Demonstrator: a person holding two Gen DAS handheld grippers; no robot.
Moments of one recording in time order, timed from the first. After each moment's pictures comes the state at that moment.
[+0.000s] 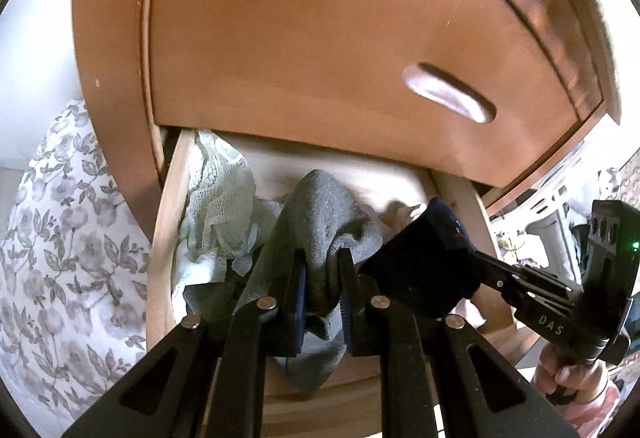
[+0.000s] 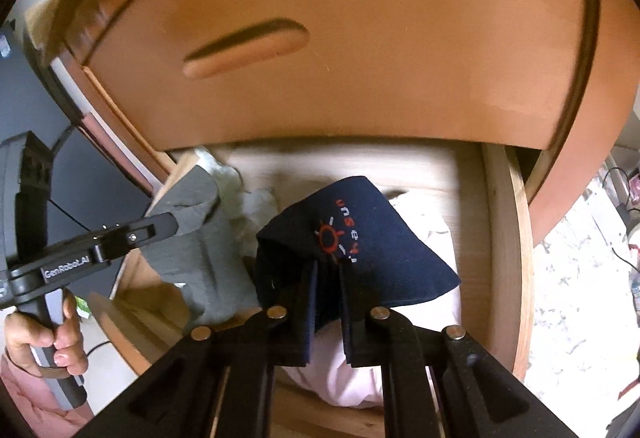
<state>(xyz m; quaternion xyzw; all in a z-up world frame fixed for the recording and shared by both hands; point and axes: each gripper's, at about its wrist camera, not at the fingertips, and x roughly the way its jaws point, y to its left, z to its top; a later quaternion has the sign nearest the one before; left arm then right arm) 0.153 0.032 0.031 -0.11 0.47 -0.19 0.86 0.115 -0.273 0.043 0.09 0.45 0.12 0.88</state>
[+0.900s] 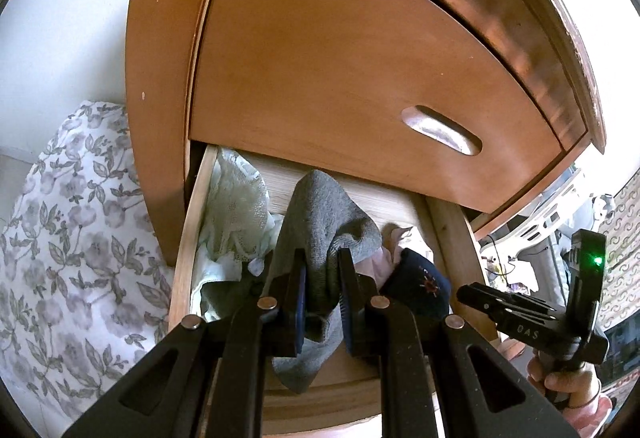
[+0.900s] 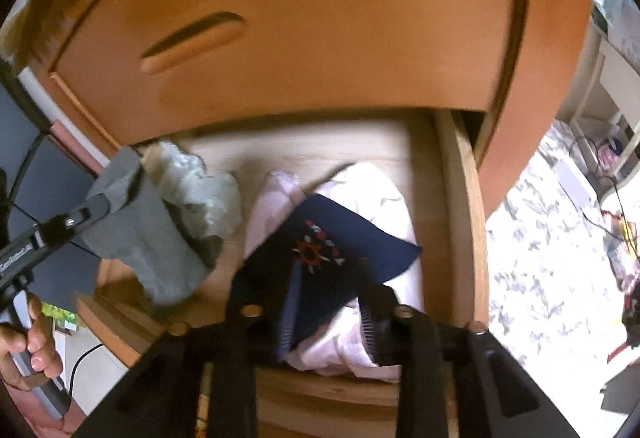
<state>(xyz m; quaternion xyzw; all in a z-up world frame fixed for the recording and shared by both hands) 0.142 0.049 0.039 -0.15 0.44 -0.18 0.87 0.106 -0.302 0.034 0.10 0.51 0.04 0.86</state>
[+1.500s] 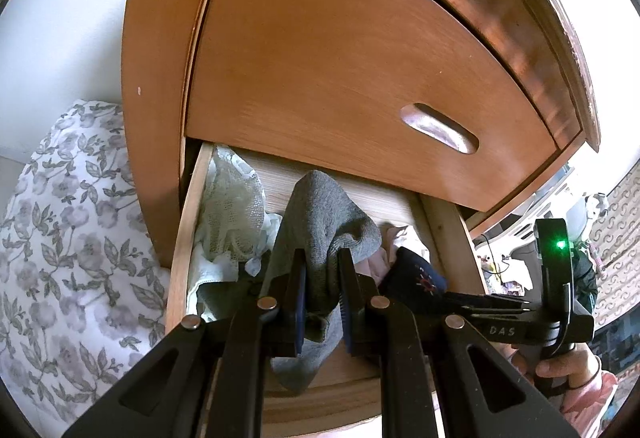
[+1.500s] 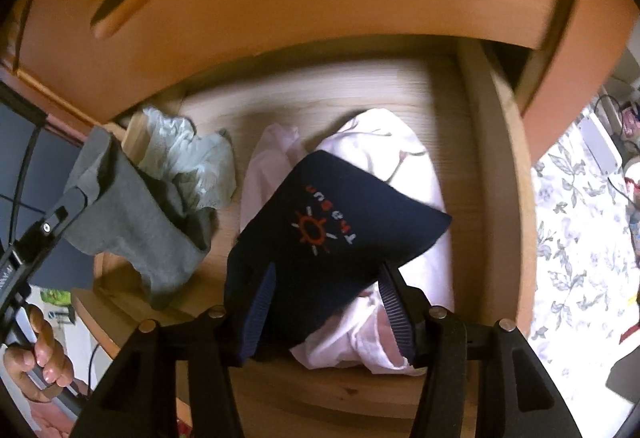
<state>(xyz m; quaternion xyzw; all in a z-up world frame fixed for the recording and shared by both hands) 0.144 0.053 0.034 -0.15 0.43 -0.19 0.87 0.136 -0.277 0.002 0.10 0.58 0.08 0.80</state>
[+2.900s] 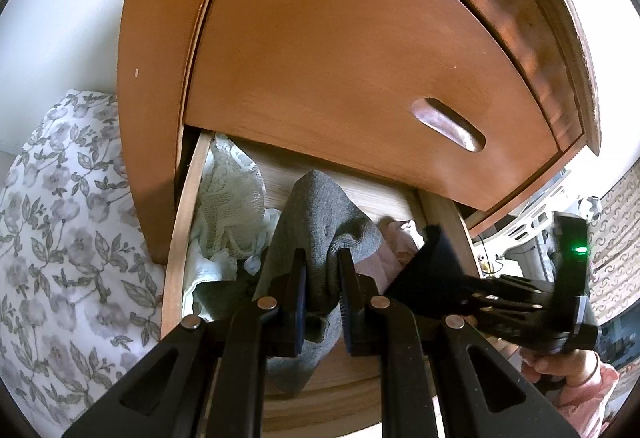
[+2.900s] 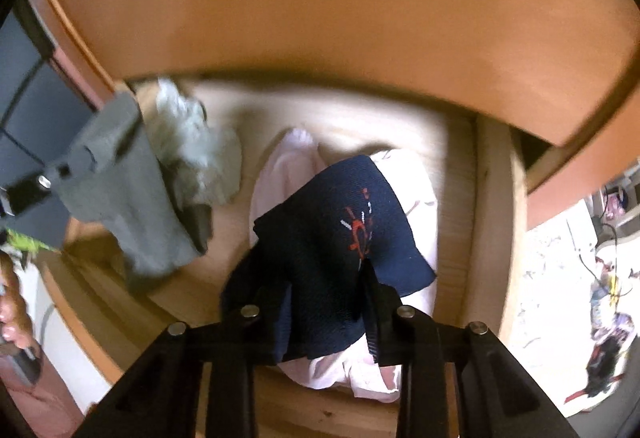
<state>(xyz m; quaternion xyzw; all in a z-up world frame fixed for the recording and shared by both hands) 0.152 0.055 0.019 -0.17 0.44 -0.20 0.86 0.136 -0.253 0.021 0.00 0.53 0.09 0.85</state>
